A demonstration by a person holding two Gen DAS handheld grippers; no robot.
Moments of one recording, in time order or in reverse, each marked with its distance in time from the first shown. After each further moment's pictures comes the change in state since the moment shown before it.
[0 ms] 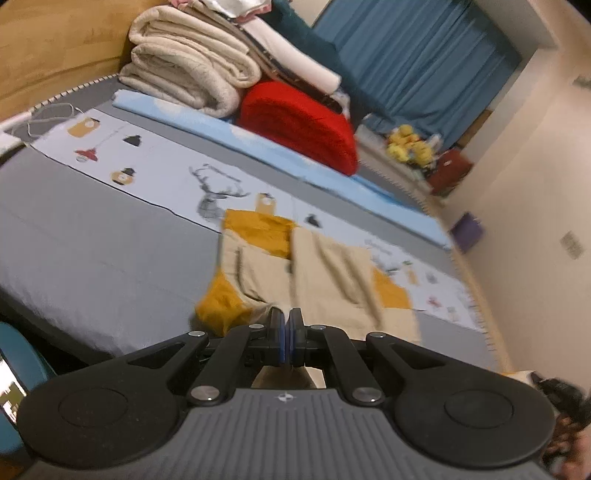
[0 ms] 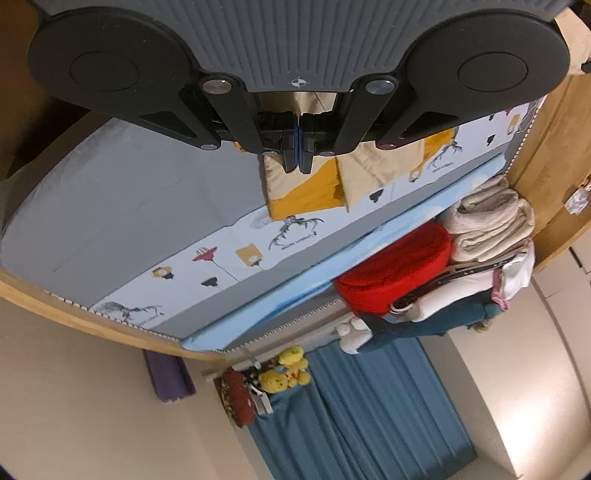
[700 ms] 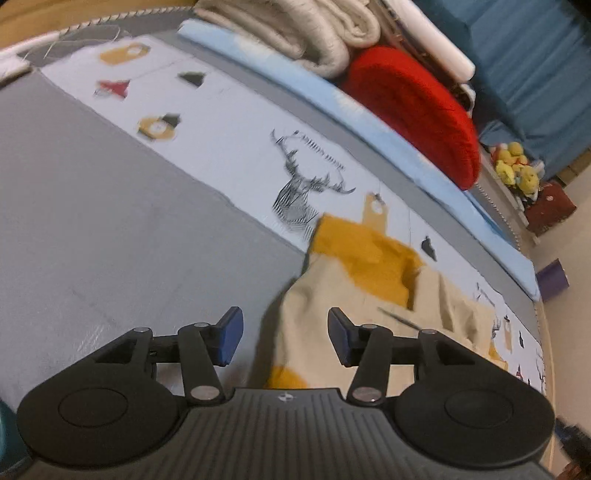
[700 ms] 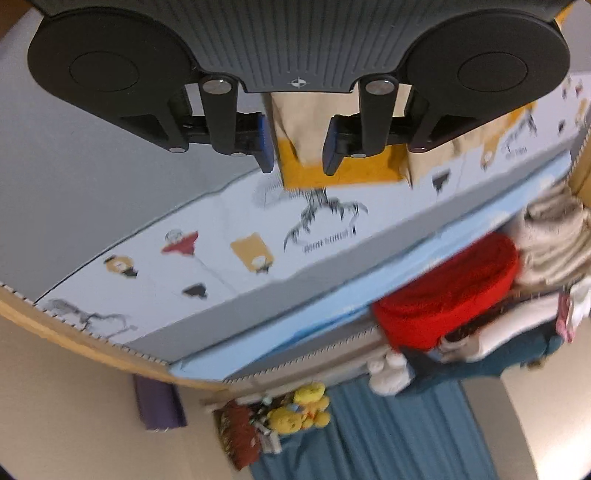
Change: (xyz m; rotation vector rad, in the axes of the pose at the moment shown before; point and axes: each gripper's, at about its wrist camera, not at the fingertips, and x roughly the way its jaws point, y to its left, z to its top) left arm 0.272 0.114 0.076 -0.240 0.101 0.181; right arm 0.286 -0.001 0.047 -0.078 0.112 -0.105
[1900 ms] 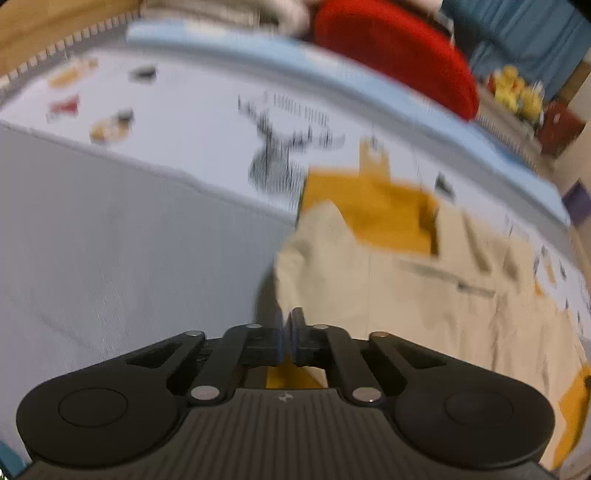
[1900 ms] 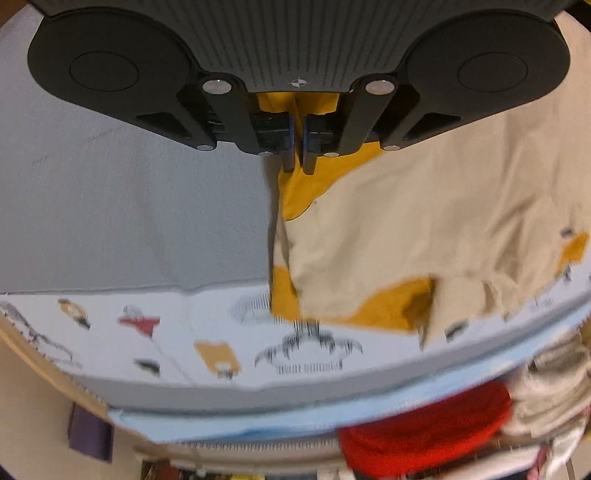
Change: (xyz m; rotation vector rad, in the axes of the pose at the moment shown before) left arm 0.050 -0.038 -0.019 0.230 0.014 0.079; right arm 0.053 0.020 -0.048 -0.237 0.182 -0.005
